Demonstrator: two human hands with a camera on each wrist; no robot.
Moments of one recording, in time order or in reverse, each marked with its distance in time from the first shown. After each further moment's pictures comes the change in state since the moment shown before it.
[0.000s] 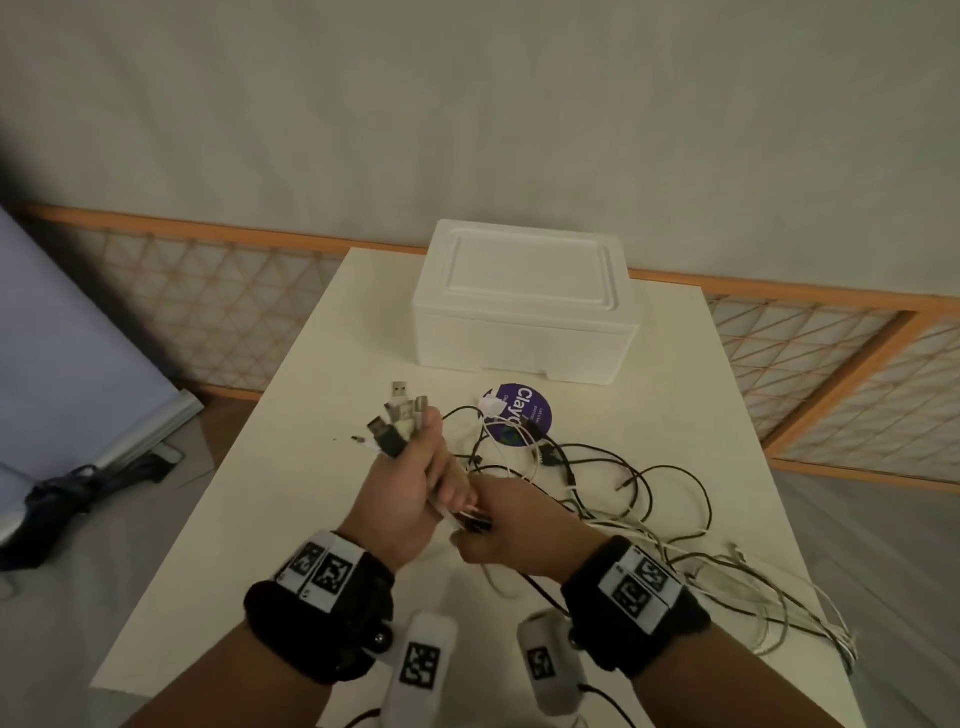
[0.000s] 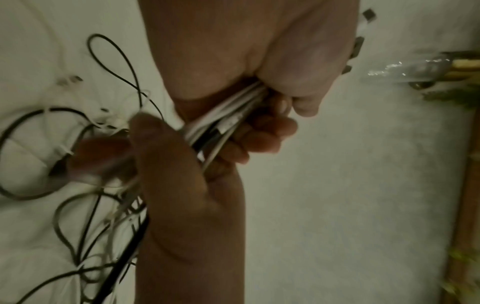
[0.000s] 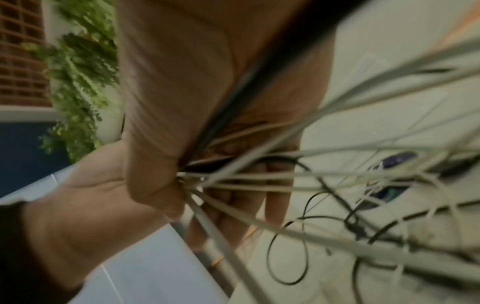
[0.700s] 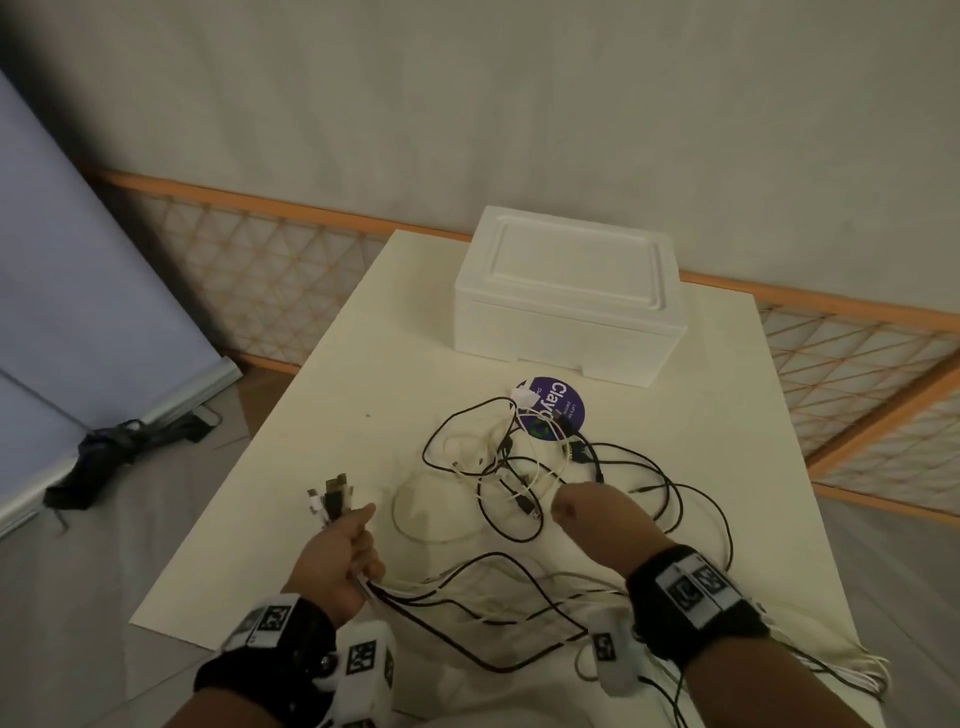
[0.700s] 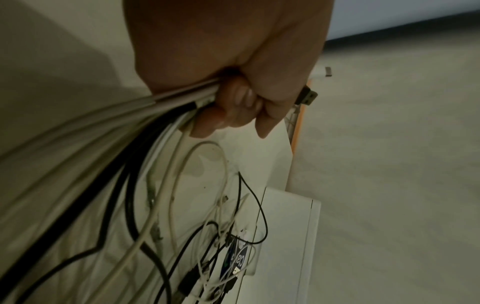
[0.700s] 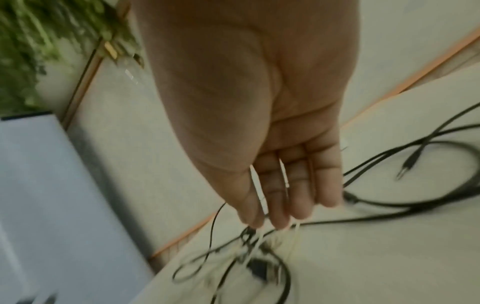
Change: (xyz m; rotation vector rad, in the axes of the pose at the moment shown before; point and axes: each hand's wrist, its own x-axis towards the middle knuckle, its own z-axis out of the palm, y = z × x) left_hand -0.024 -0.053 -0.138 -0.144 0.603 -0.295; right_hand 0.003 0.098 0.016 -0.357 -0.013 0.286
